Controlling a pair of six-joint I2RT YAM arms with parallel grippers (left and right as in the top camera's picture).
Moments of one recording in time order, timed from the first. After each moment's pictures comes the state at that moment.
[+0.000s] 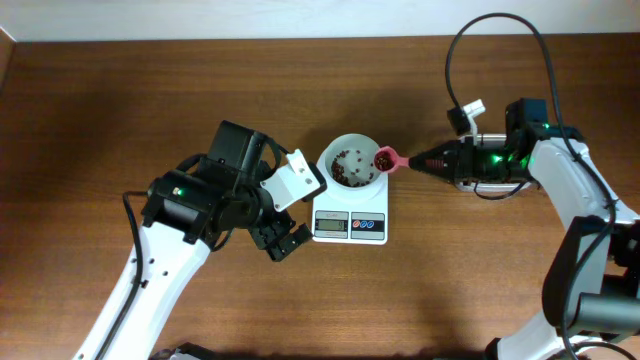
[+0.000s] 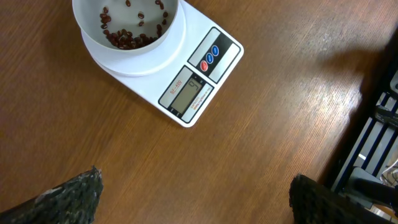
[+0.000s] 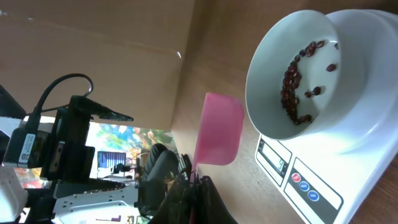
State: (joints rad) left arm -0.38 1.31 1.31 -1.16 0.34 0.56; right arm -0.11 1.82 1.25 -0.93 -1.33 -0.19
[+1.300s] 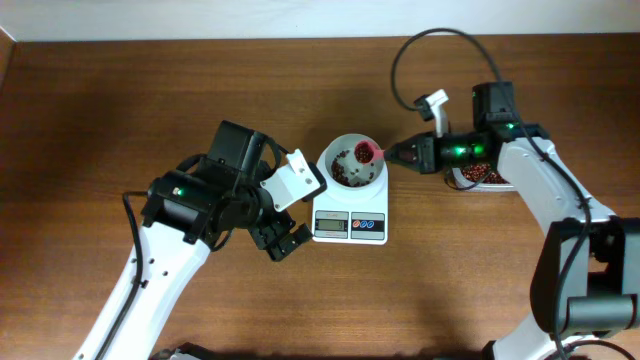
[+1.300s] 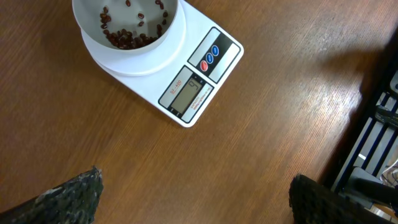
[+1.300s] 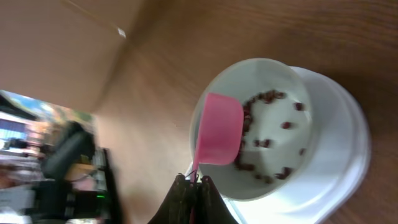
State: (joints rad) left arm -0.38 1.31 1.31 -1.16 0.34 0.56; right arm 0.05 1.82 1.25 -0.58 -1.05 -0.16
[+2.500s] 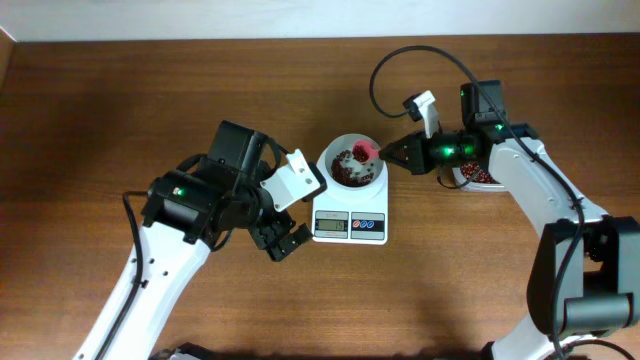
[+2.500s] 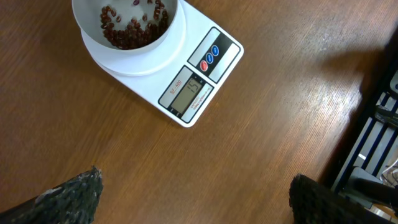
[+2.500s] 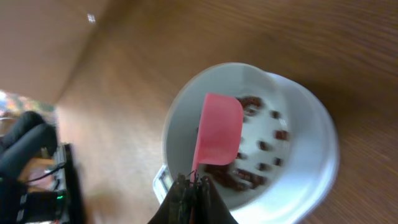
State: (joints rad) left arm -0.38 1.31 1.31 -1.16 0.34 0.56; right arm 0.09 1.82 1.25 -0.54 -0.93 -0.19
